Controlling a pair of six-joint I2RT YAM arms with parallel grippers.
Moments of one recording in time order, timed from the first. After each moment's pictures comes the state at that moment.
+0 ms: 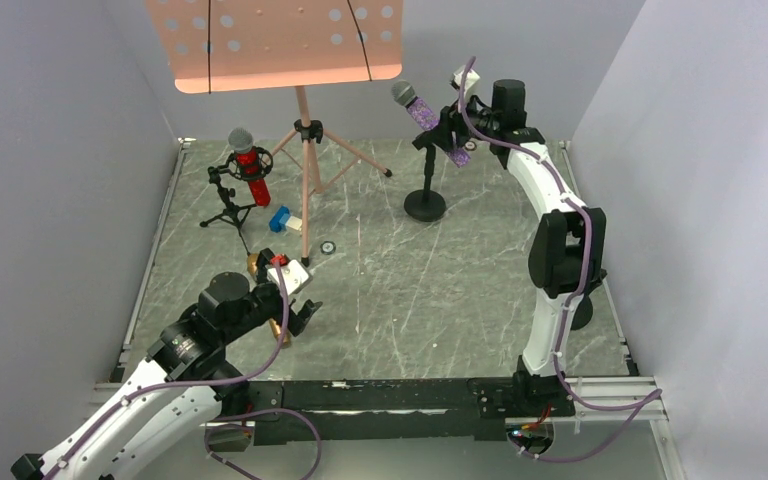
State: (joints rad) left arm -0.69 0.47 0.56 -0.43 0.07 0.22; right arm 0.13 2.02 1.84 -0.20 -0.75 -0.24
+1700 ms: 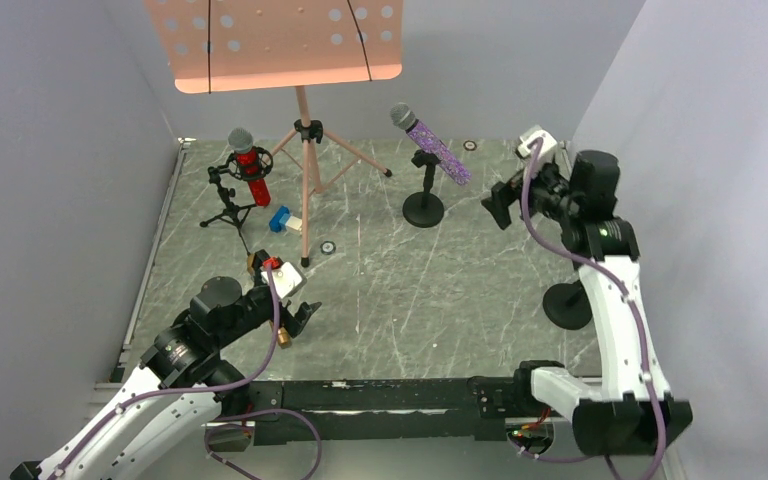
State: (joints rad) left arm -0.69 0.42 0.56 -0.43 0.09 0.21; right arm 0.01 1.12 1.24 -0.53 -0.60 -0.41
